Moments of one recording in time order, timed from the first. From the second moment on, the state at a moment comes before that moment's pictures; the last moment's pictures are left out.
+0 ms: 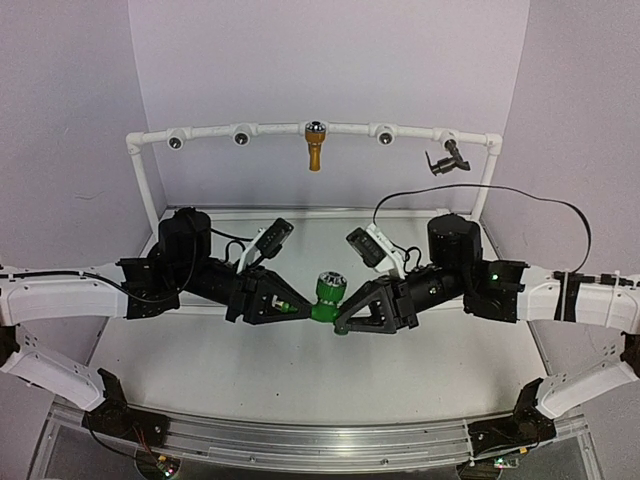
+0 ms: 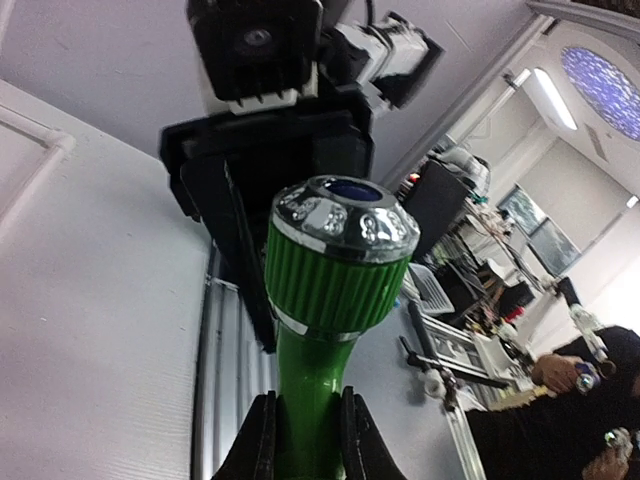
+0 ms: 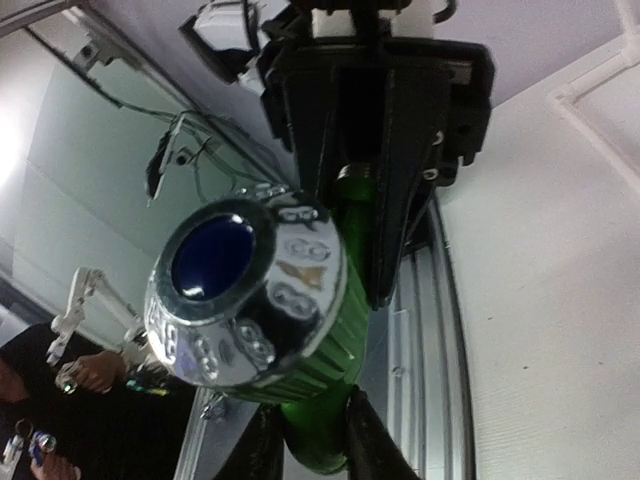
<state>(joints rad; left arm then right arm) -0.96 1.26 0.83 0.29 0.90 -0.50 0.94 1.29 0.89 0.13 -0.92 0.49</state>
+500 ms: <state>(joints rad) -0.95 1.27 0.83 0.30 0.64 -0.57 0.96 1.23 0.77 0.27 -0.55 0.45</state>
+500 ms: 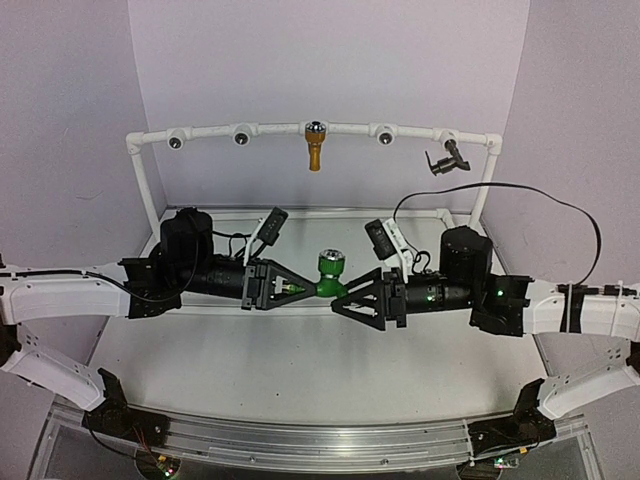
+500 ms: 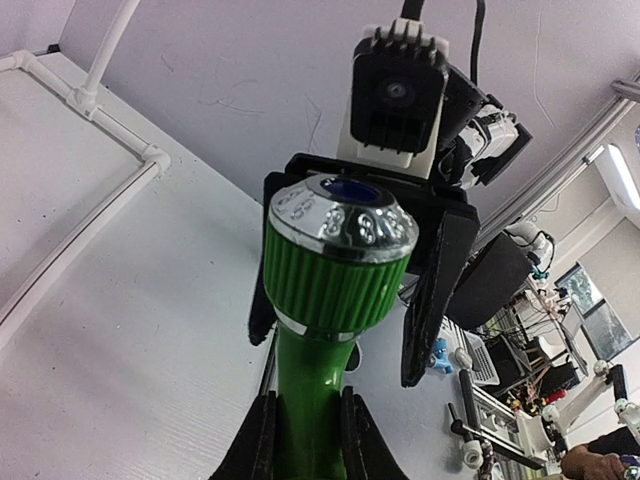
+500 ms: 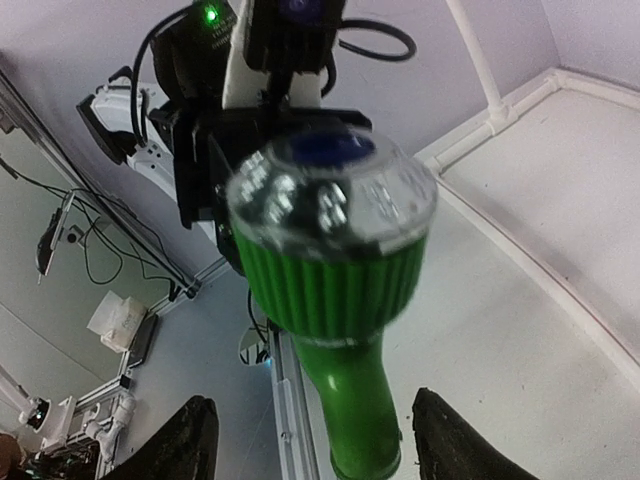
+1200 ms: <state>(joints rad) -0.94 1.25 0.80 0.33 0.64 -0.58 0.96 1.33 0.82 0.43 -0.50 0.46</state>
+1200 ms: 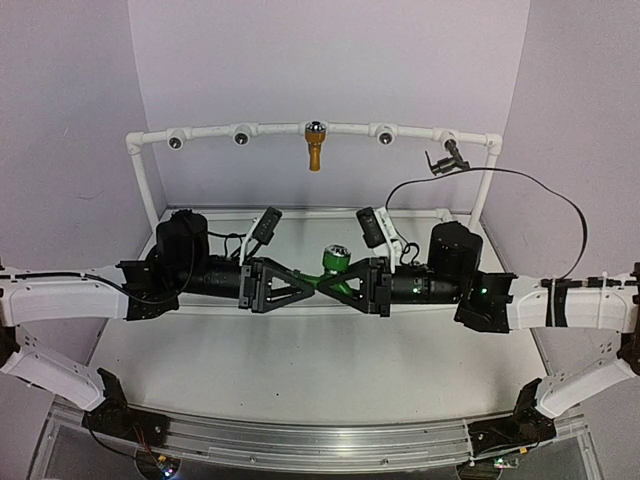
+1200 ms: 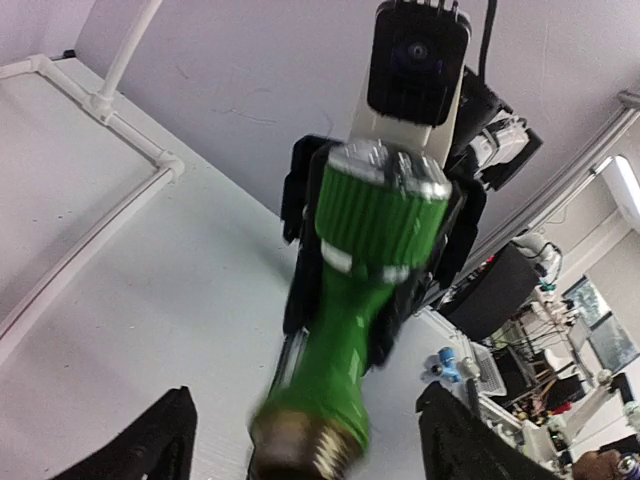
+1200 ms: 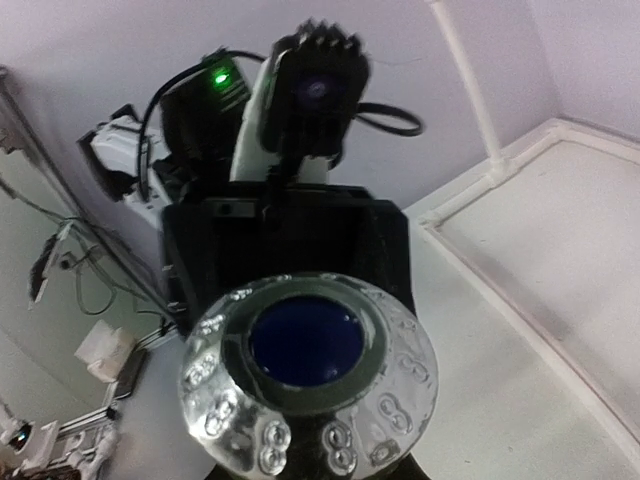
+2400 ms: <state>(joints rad) -0.90 2.05 1.42 -0.31 0.08 -0.07 0.85 1.48 1.18 0.17 0.79 -1.53</state>
